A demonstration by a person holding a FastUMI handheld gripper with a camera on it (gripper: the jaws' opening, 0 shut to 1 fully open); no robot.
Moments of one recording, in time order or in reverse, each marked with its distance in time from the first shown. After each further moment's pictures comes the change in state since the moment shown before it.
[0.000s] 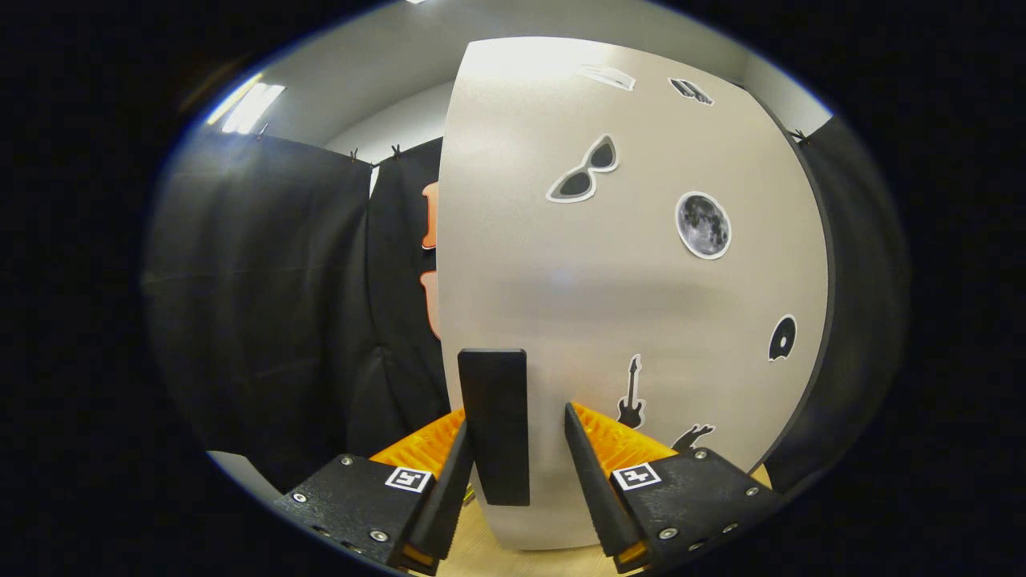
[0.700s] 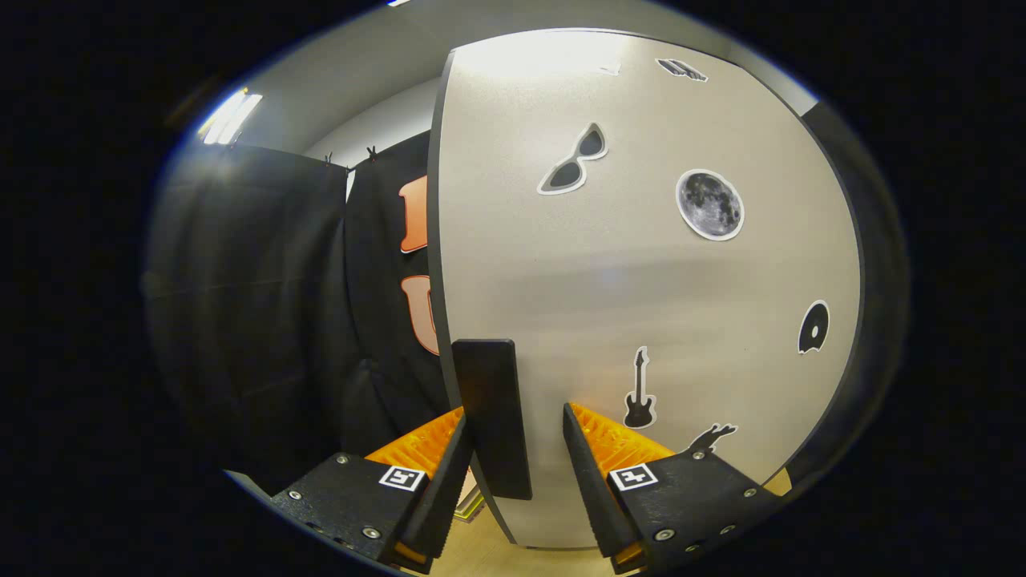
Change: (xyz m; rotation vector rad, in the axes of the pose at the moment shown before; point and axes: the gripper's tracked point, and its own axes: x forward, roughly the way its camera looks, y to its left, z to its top) arm 0.040 0.004 0.000 0.047 0.007 -0.053
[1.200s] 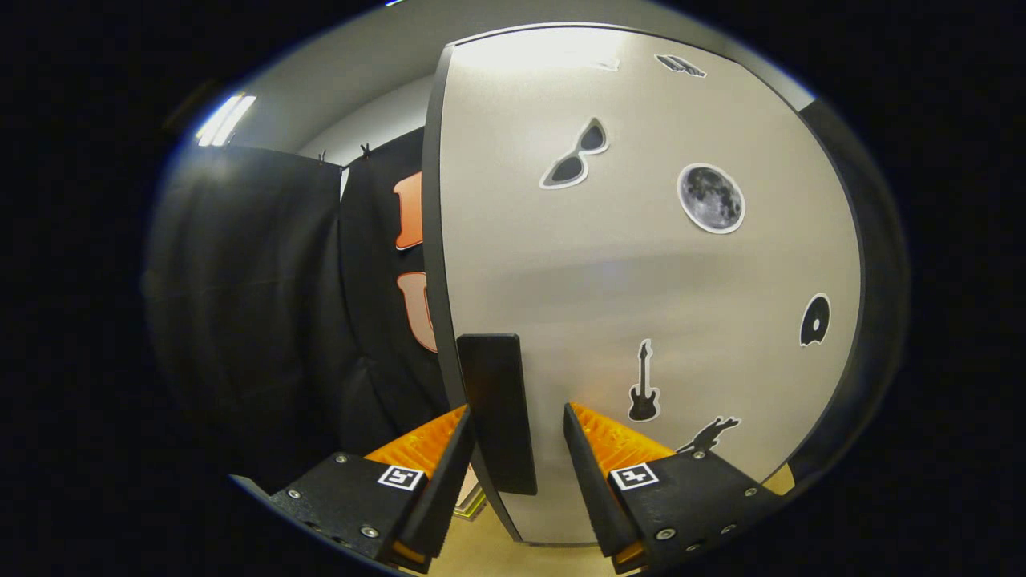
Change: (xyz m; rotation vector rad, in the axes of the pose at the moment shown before) arm -0.008 0.003 0.005 0.012 0.005 -0.027
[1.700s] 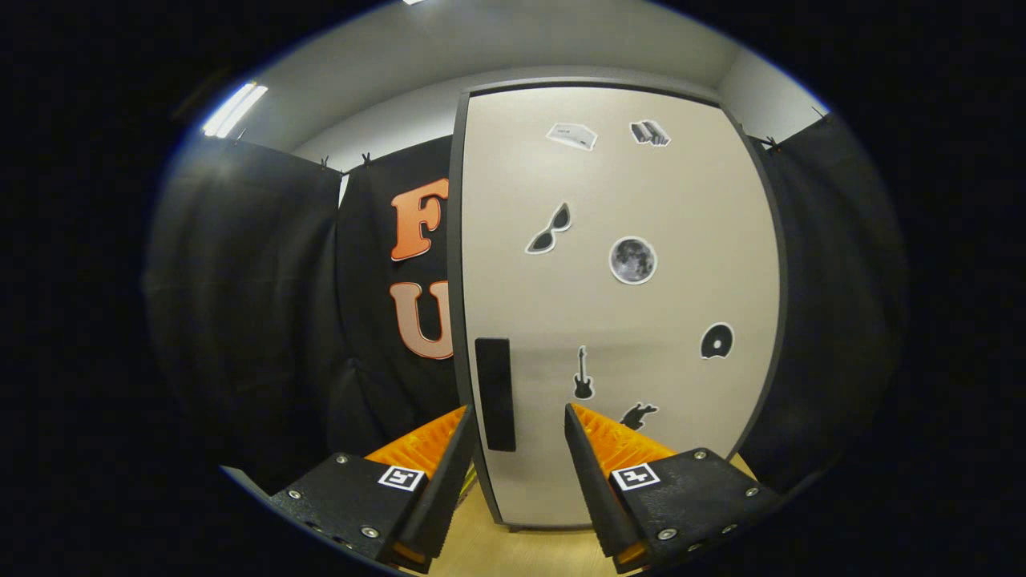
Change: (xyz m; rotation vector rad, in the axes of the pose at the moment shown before) arm -0.106 -0.022 0.017 -0.055 -0.031 -0.106
